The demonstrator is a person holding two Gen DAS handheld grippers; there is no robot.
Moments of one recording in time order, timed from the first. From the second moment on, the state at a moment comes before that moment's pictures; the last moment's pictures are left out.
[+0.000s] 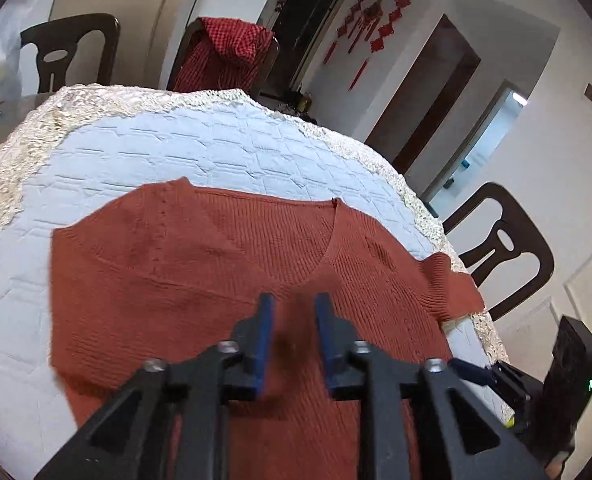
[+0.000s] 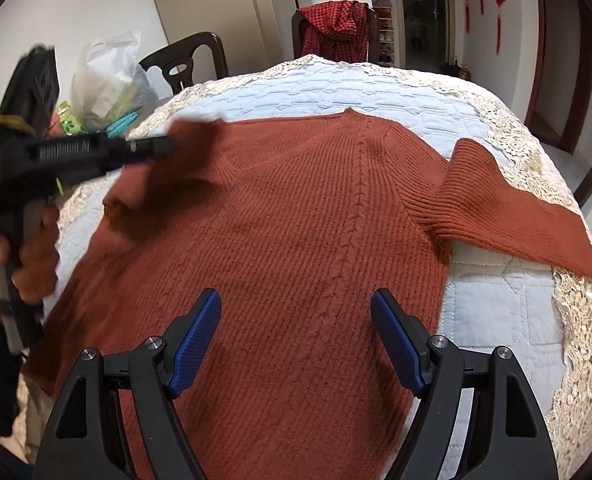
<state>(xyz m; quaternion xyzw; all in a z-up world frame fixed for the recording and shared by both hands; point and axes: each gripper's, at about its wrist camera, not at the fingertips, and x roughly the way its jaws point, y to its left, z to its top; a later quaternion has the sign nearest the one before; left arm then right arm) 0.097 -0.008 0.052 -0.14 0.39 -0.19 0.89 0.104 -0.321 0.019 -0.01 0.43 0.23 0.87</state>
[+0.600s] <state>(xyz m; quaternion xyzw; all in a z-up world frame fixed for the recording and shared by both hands) 0.083 0.072 0.023 -0.11 0.40 -0.04 0.91 0.193 -0.239 0.002 -0.01 0.47 0.27 0.84</state>
